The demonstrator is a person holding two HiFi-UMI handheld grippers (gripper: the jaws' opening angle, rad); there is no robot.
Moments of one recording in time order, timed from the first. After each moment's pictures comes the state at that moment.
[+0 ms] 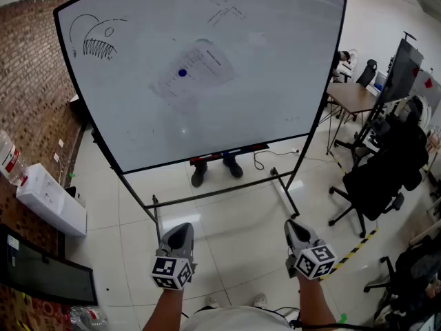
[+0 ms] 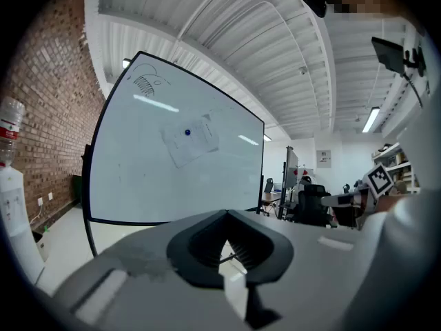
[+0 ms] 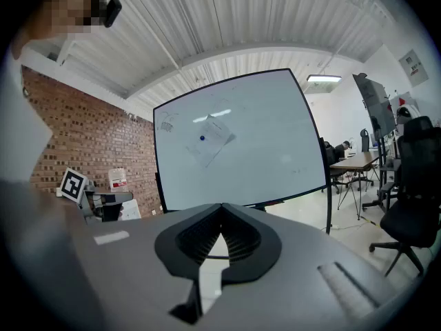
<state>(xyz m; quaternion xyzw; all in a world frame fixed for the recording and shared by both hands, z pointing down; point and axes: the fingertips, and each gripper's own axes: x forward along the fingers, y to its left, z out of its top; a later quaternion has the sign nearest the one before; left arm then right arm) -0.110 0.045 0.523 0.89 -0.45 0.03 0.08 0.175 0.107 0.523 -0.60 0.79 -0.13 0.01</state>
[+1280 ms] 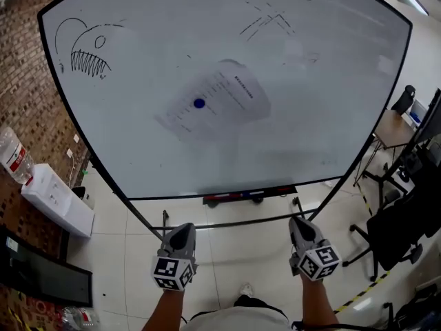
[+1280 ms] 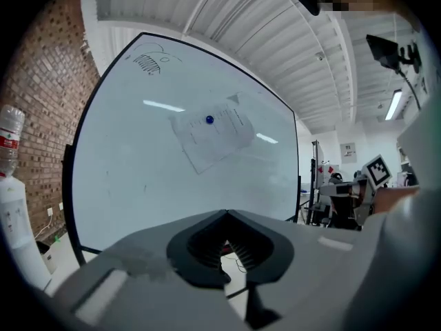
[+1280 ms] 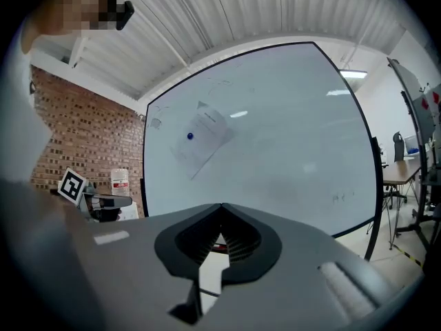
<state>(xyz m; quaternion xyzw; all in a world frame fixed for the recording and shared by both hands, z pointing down) -0.101 -0.181 0.515 0.86 -0.51 0.03 0.06 0.190 -0.165 0.496 -0.55 0.83 -0.08 0.02</state>
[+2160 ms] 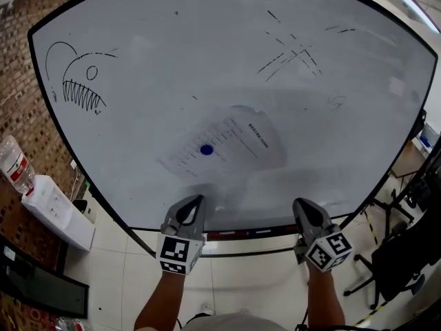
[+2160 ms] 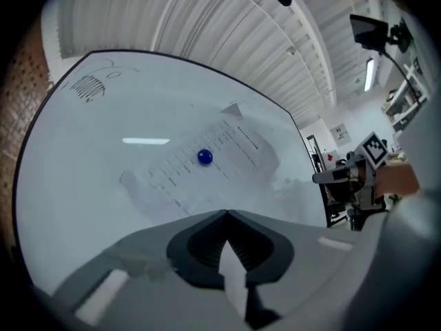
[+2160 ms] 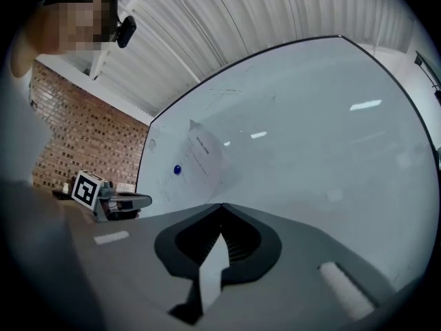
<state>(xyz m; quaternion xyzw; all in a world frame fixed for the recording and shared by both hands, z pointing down) -0.068 -0.346 0.369 0.86 -0.50 0.04 -0.11 0.170 -0.323 0.361 -0.48 0.87 0.00 0.07</state>
